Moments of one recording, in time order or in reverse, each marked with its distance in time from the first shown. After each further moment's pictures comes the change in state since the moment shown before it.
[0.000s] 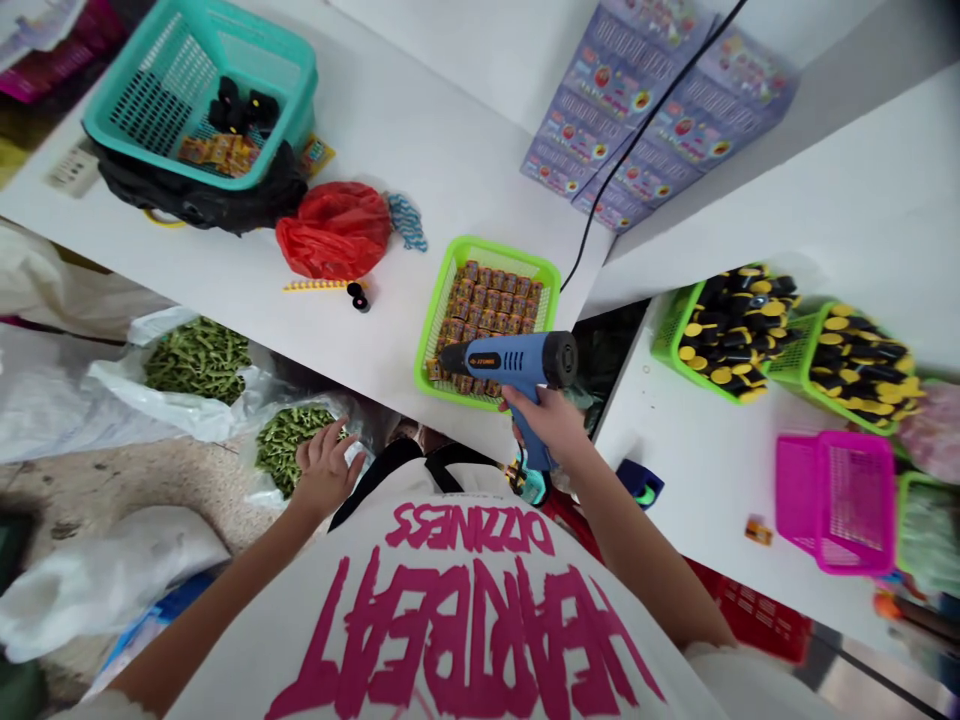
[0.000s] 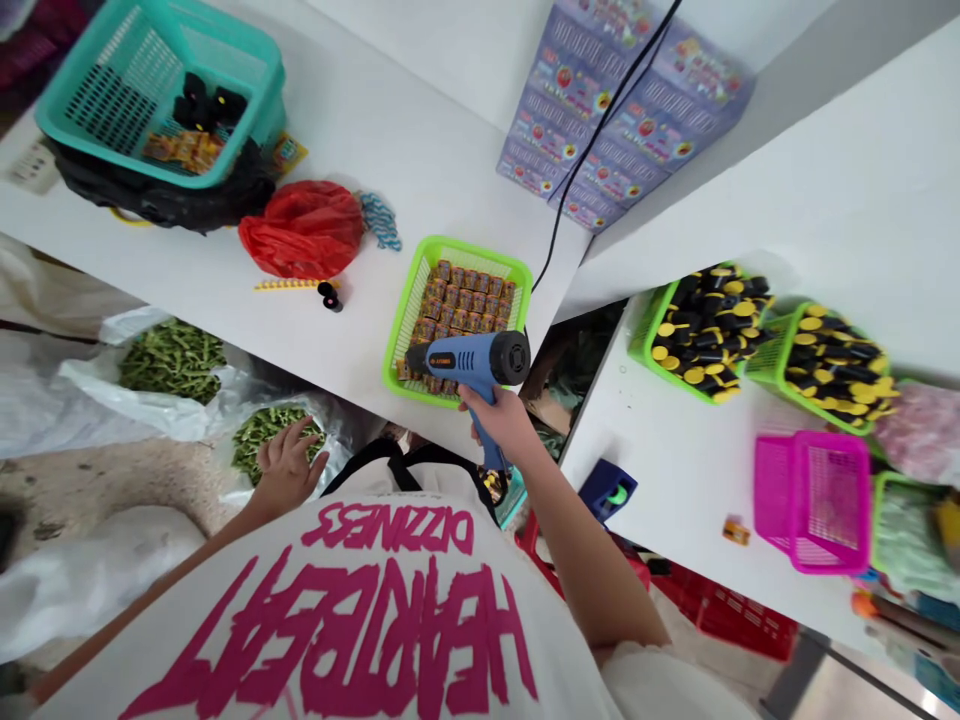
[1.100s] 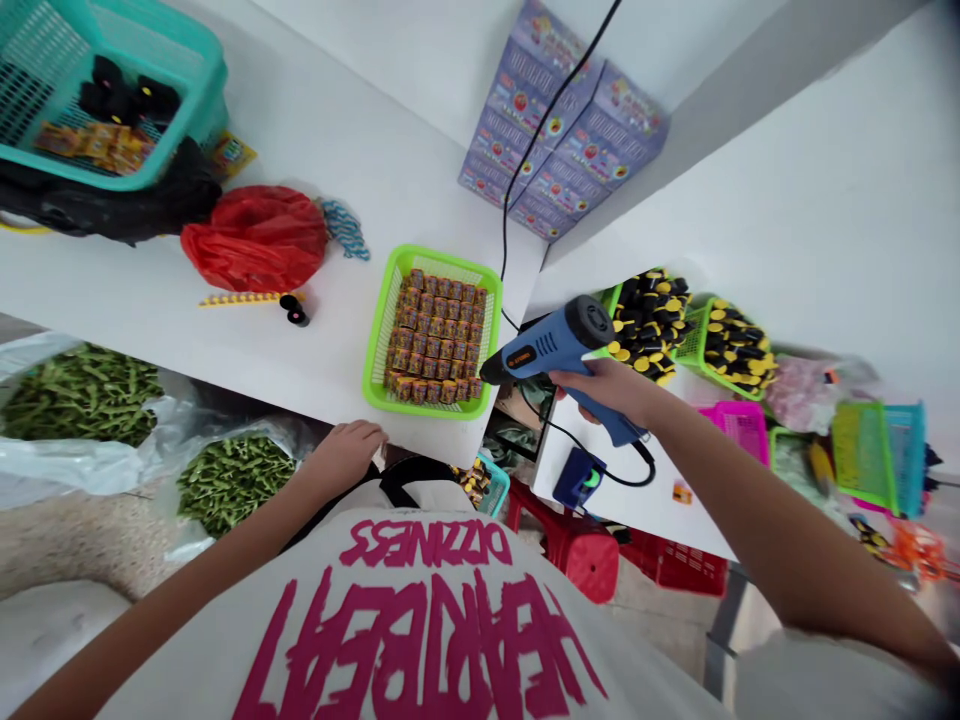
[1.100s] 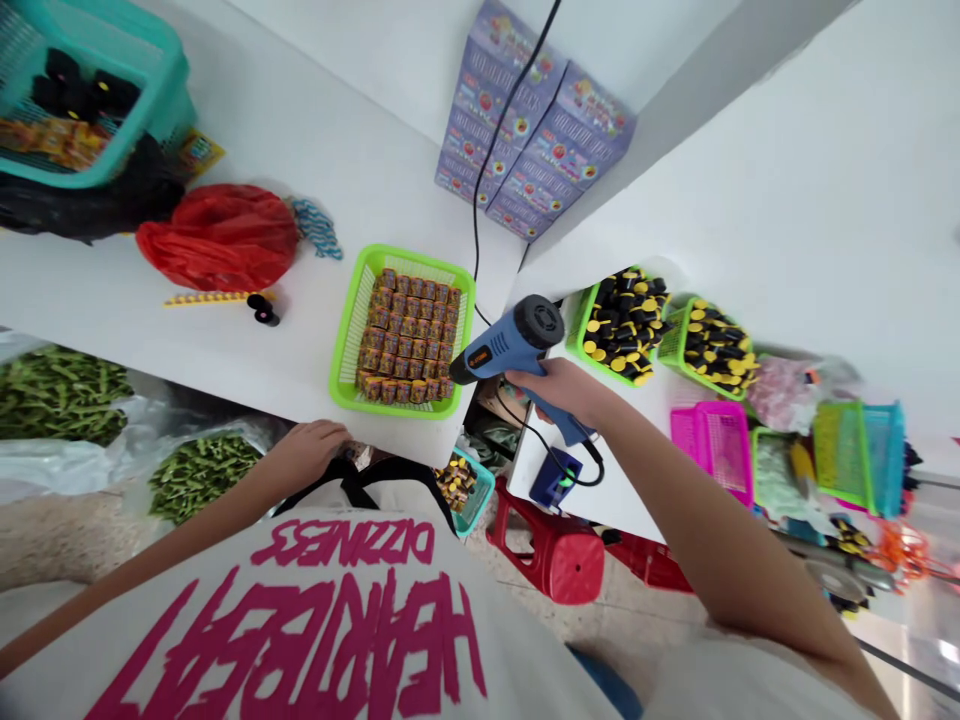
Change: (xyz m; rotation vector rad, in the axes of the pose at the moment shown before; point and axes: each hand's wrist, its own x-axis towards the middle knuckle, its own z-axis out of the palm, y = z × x) left_hand 0.108 0.073 0.000 -0.139 -0.486 0.455; right_hand -0.016 -0.034 -0.148 -0.336 0.097 0.159
